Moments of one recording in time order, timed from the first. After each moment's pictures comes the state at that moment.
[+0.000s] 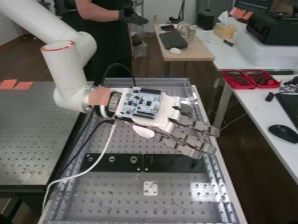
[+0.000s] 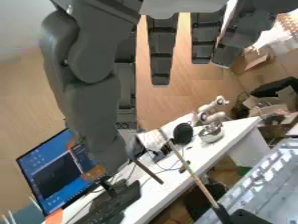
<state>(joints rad) 1.52 -2.05 -1.77 -2.38 -1.24 -0.25</state>
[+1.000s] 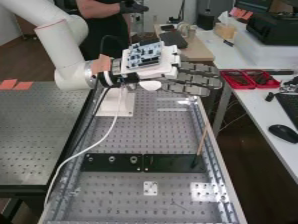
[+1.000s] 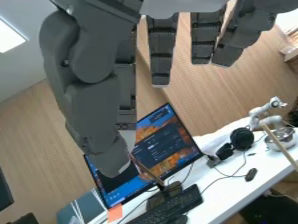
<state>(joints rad) 1.61 -1.96 -1.81 -2.30 -1.36 -0.28</state>
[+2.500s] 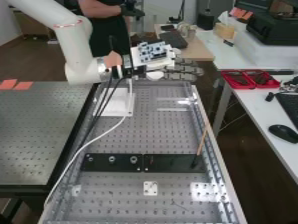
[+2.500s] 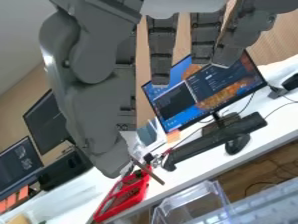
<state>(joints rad) 1.72 -2.00 -1.79 -2.41 -1.57 -0.26</state>
